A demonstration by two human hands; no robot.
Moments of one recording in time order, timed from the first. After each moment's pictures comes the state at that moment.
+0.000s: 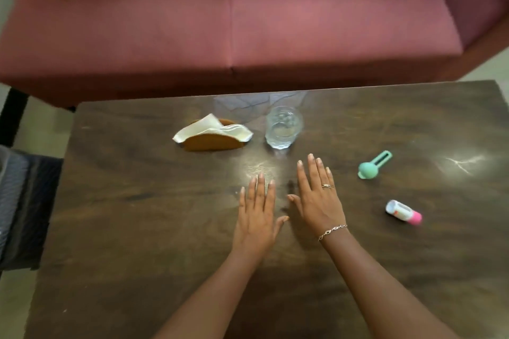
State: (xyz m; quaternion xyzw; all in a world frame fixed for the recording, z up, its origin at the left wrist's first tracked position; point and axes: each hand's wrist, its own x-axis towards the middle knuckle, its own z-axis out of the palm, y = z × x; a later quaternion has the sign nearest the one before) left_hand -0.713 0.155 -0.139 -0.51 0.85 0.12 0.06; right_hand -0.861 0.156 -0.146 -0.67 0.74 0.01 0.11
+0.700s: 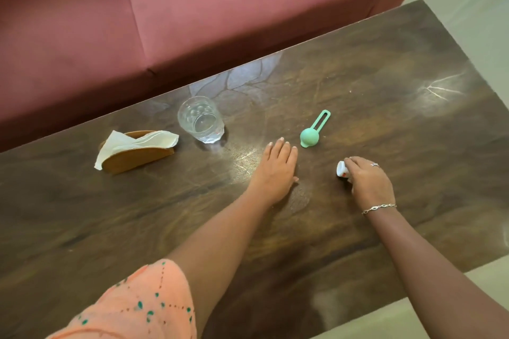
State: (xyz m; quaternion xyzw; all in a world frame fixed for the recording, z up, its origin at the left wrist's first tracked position) left_hand -0.882 0.124 -0.194 -0.25 0.95 0.12 0.14; right_hand -1.035 0.255 -0.186 -0.47 0.87 -0.07 0.13
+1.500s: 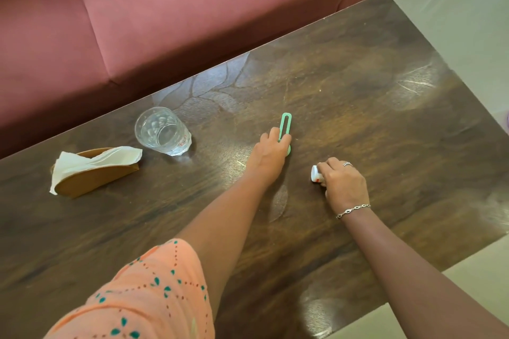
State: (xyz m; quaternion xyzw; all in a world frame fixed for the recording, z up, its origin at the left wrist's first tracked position) left_hand -0.955 0.112 -0.203 -0.30 0.93 0.19 0.06; right_hand -1.041 0.254 -0.191 -0.51 0.86 -0.04 0.03
